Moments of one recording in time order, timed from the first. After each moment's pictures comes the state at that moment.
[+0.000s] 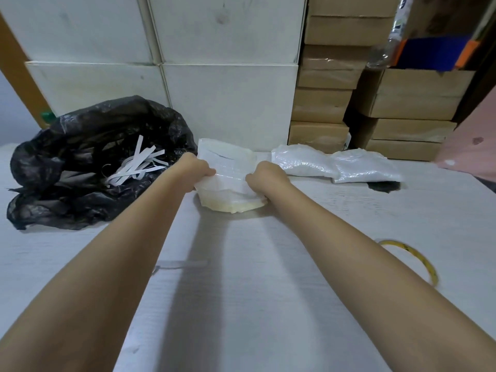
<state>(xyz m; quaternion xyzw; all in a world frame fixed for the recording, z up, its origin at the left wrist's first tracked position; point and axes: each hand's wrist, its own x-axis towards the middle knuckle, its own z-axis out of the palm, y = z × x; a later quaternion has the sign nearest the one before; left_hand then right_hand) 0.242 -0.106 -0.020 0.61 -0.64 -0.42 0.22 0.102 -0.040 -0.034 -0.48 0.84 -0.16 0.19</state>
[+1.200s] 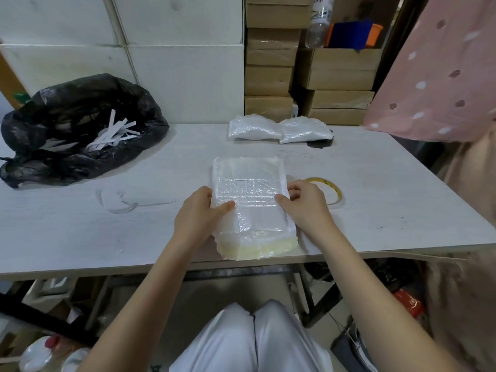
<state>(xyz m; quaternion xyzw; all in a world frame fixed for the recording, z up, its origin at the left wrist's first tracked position) 0.247 0.127 -0.065 0.54 -0.73 -0.33 0.24 0.066 0.210 -0.069 -0.42 0.77 -0.45 0.16</state>
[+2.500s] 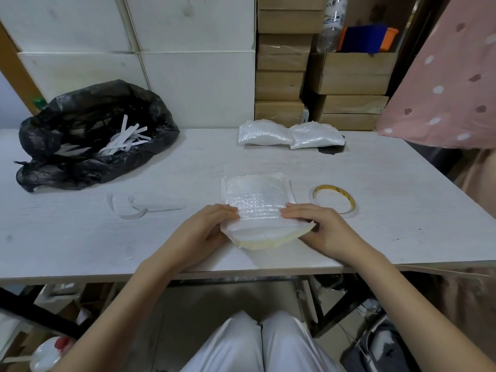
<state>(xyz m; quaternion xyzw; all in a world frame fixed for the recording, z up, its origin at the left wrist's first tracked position) 0.290 0.108 -0.092 0.22 -0.92 -0.23 0.23 0.035 0.233 -0.094 -0.65 0.61 -0.40 0.20</state>
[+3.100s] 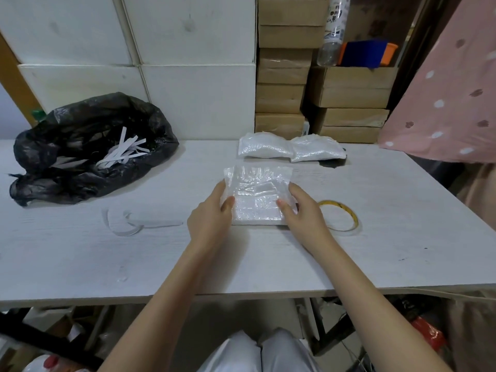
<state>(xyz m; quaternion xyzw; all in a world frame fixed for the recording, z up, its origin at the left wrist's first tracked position) 0.222 0.088 -0.074 0.54 -0.76 -0.24 0.27 0.058 0.172 -0.079 -0.52 0.69 -0.49 0.14</state>
